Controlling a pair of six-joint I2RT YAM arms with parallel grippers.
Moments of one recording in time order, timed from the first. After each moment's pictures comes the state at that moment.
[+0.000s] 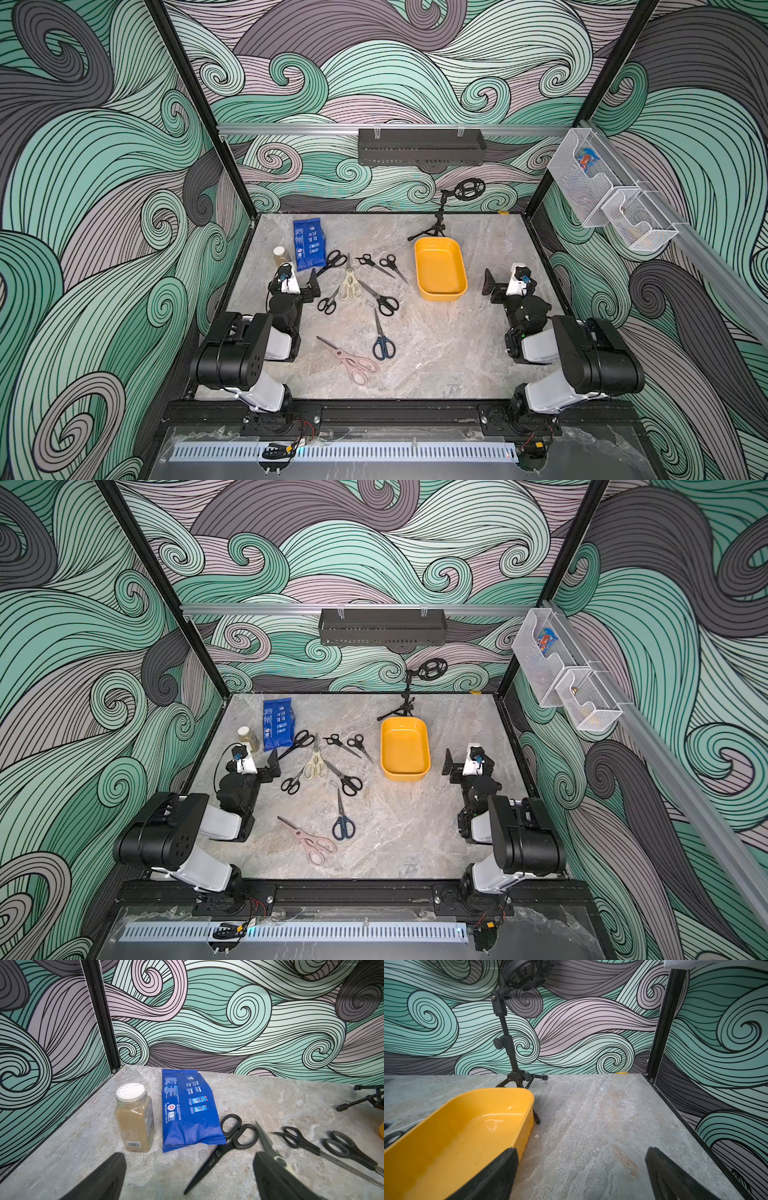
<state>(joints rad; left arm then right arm) -0.04 1.57 0.21 1.29 -0.13 -0.04 -0.08 1.54 0.17 1.31 -0.03 0.01</state>
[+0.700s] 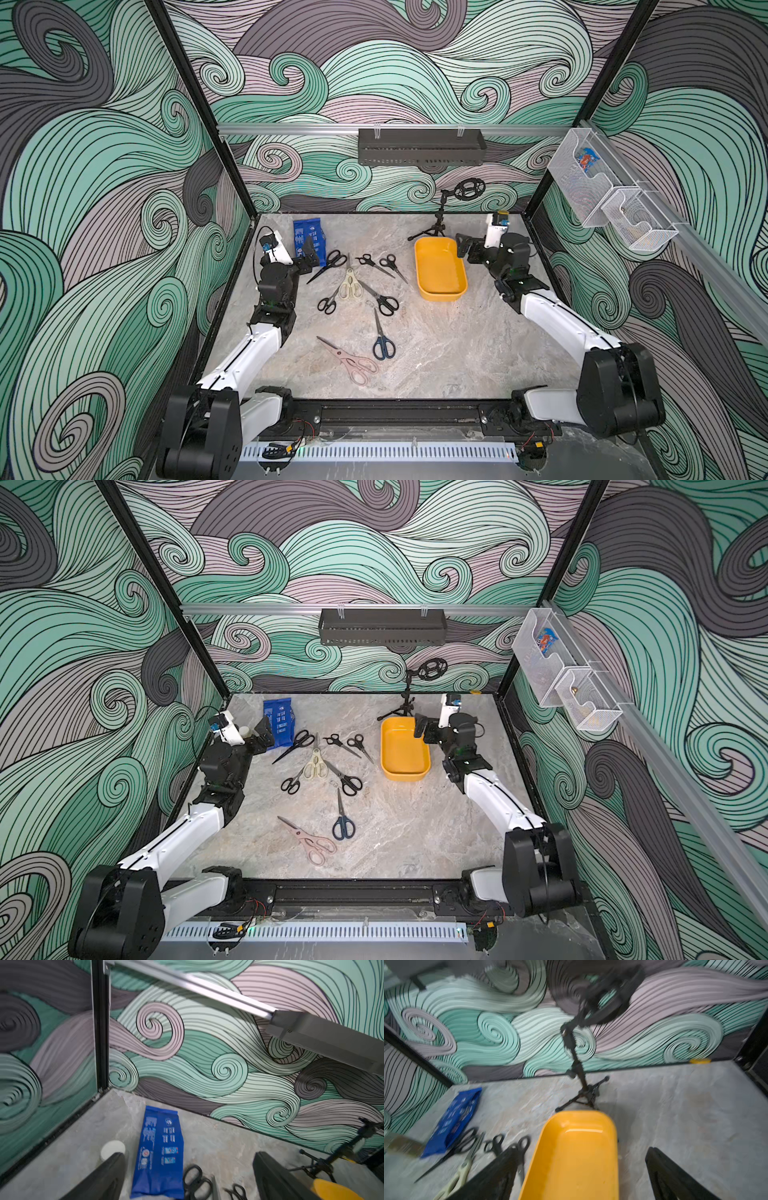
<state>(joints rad) -0.10 1.12 0.53 0.50 -0.16 -0.35 0.20 1.36 0.85 0.12 -0.05 0.27</state>
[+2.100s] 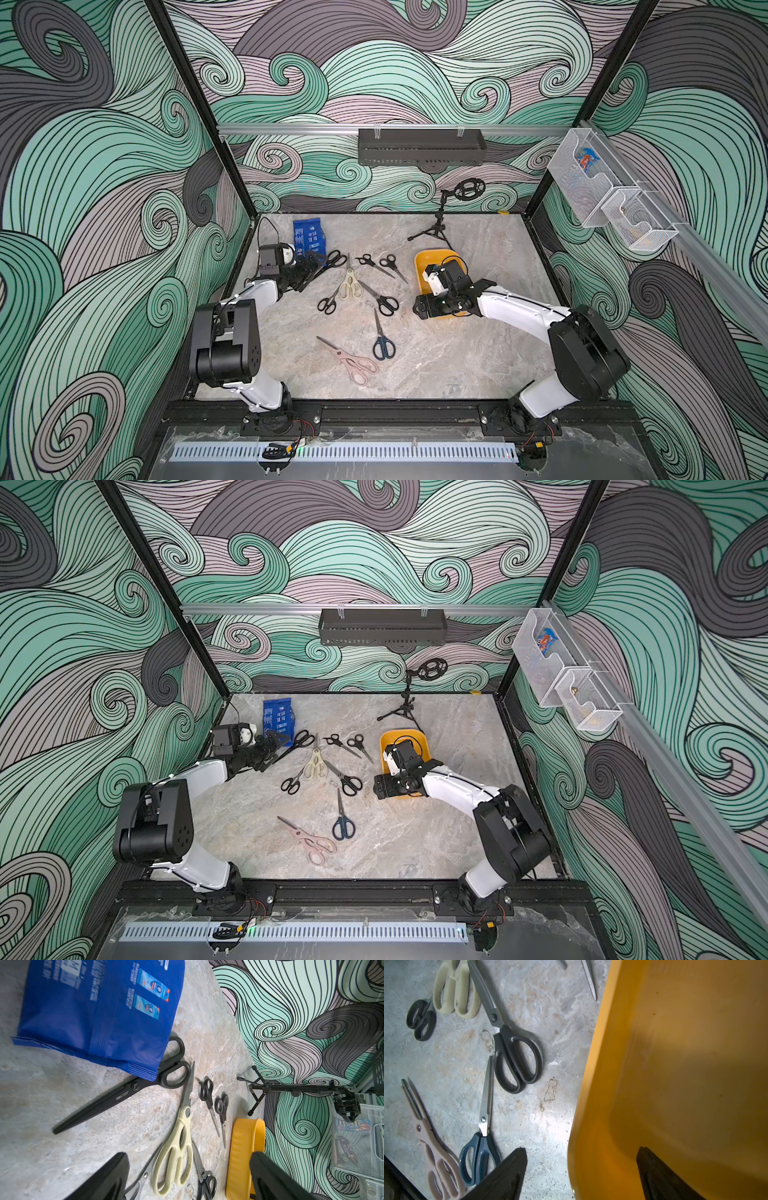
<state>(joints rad) 0.12 1.60 0.84 0.02 0.60 -0.73 0.55 1.55 0.90 -0.45 -0.17 0.32</state>
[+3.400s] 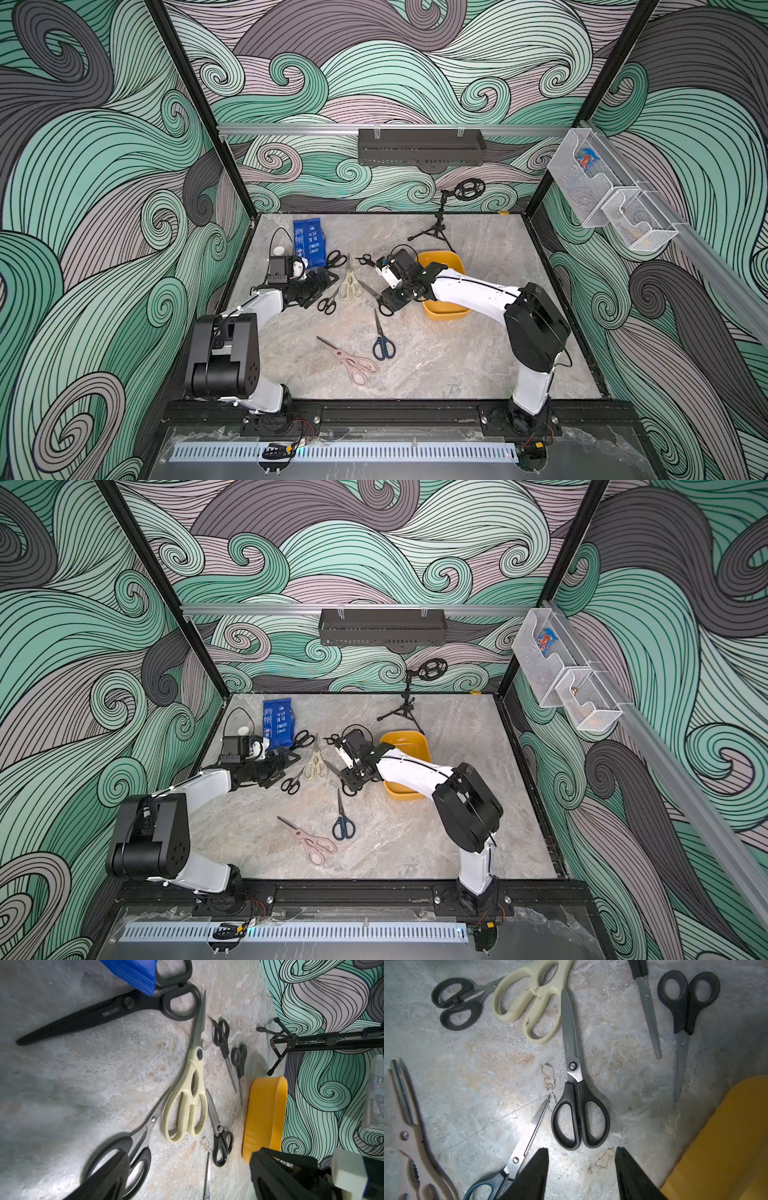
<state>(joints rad) 0.06 1.51 0.75 -0.14 0.60 -0.60 0.77 1.89 1.37 -0.61 0.01 0.08</state>
